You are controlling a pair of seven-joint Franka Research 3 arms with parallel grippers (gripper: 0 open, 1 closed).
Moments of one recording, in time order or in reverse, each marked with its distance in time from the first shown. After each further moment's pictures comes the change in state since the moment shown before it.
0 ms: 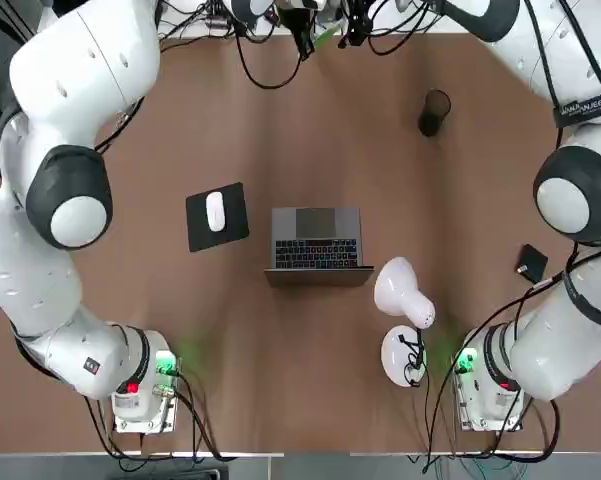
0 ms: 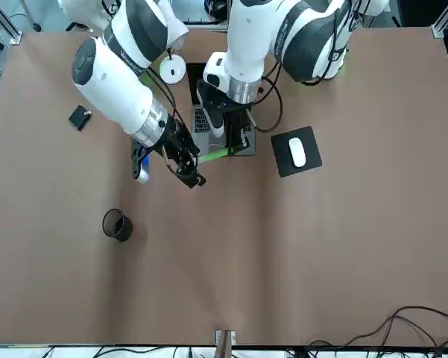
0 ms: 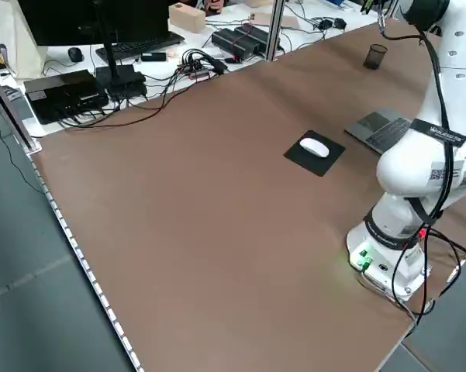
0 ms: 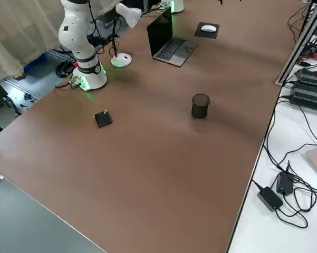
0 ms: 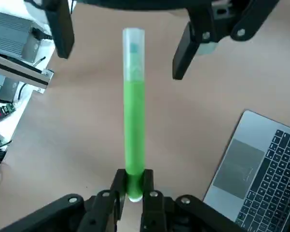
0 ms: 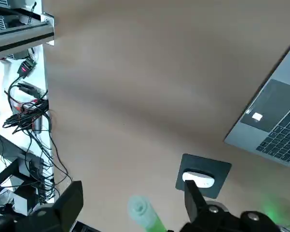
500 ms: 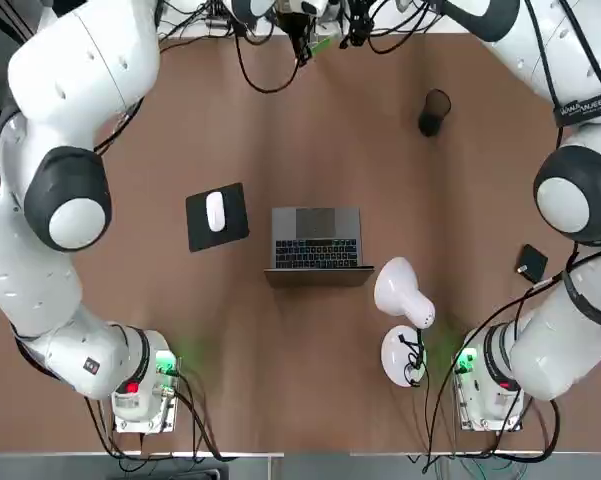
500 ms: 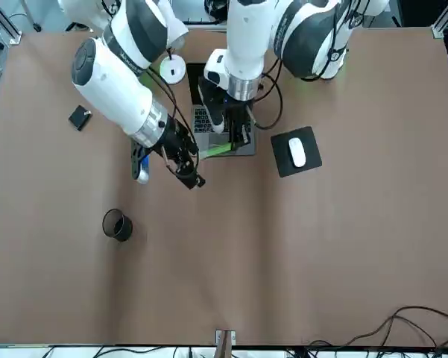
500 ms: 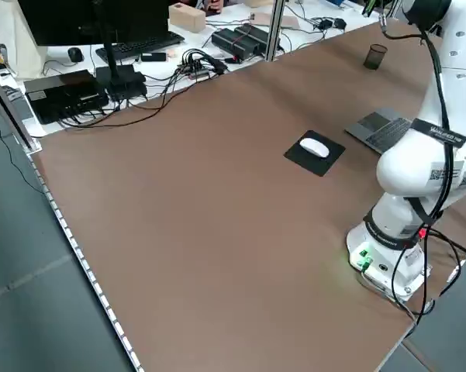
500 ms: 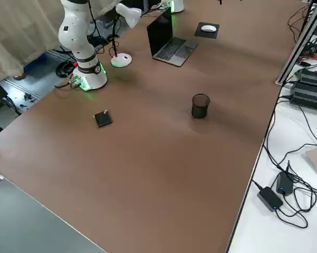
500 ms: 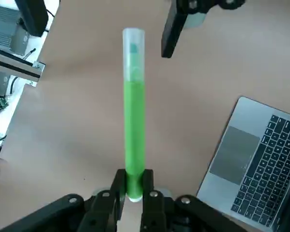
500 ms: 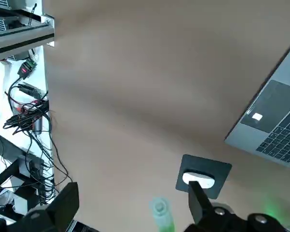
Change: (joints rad) left arm -0.004 -0.004 -0.003 -0.003 0.000 -0.045 0.016; right arm -0.002 0.000 -0.002 -0.001 0.000 0.000 -0.002
